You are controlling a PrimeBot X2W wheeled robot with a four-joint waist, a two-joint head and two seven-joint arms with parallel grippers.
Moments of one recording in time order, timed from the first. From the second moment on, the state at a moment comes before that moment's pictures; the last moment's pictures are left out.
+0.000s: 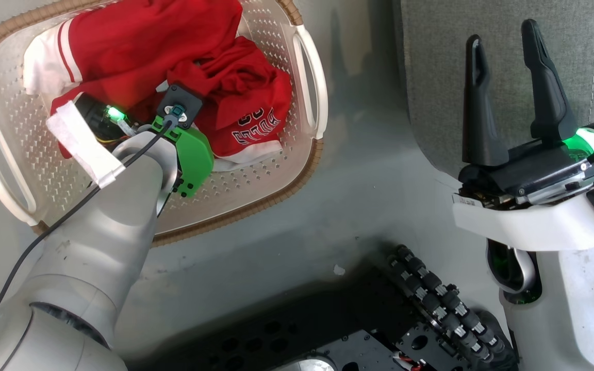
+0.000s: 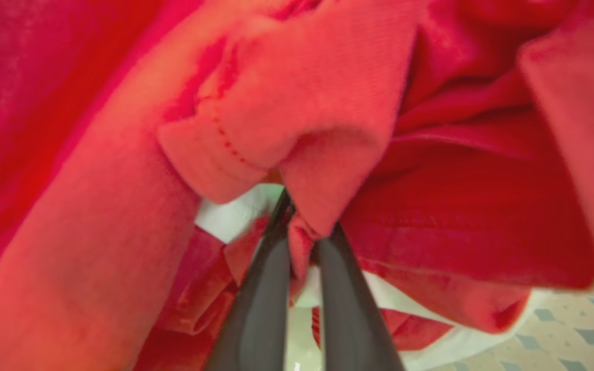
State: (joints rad) left arm -1.10 0.09 -0.87 1.29 -0.32 -0.05 -0.22; right arm -0.36 -0.05 0.14 -0.24 0.21 0.13 -0.26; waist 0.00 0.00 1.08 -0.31
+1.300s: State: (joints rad) left arm -0.62 0.08 -0.64 0.73 -0.37 -0.08 -0.26; right arm -0.23 -0.05 0.11 -0.07 0.12 0.13 -0.20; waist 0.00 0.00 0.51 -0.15
